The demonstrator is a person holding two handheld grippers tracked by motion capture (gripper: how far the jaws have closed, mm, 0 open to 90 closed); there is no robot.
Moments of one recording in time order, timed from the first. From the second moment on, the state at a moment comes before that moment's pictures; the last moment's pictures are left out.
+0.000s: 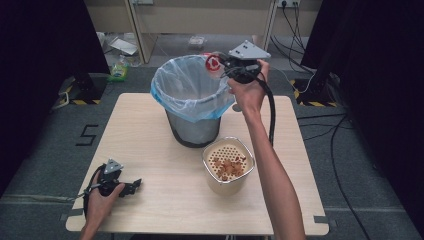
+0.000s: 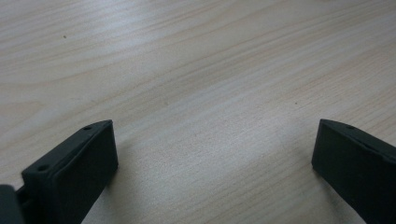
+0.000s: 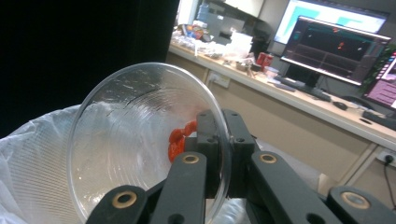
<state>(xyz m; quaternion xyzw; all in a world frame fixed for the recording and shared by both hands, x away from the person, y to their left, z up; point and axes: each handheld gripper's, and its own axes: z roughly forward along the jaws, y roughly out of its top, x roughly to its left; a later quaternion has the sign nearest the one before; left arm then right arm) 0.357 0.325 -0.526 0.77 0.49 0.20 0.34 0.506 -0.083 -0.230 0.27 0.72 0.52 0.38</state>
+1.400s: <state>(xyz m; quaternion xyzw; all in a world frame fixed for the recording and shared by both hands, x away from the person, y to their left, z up) 0.357 0.325 -0.526 0.77 0.49 0.20 0.34 0.487 -0.144 -0.266 0.37 0.72 0.49 0.33</state>
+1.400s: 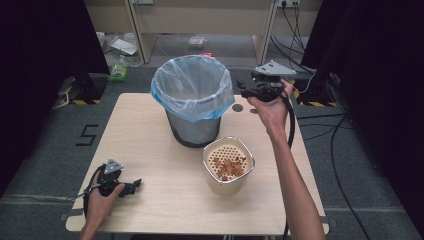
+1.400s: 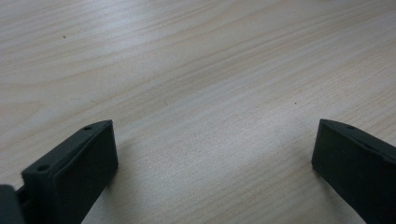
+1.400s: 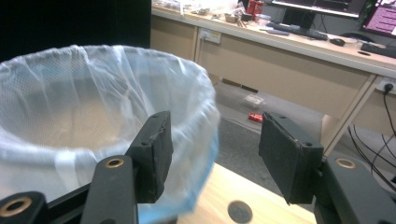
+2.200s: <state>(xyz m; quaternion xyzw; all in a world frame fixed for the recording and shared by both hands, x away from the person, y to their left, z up) 0.357 0.325 -0.526 0.78 0.49 0.20 0.34 0.434 -0.215 -0.360 0.42 0.74 0.43 0.31</state>
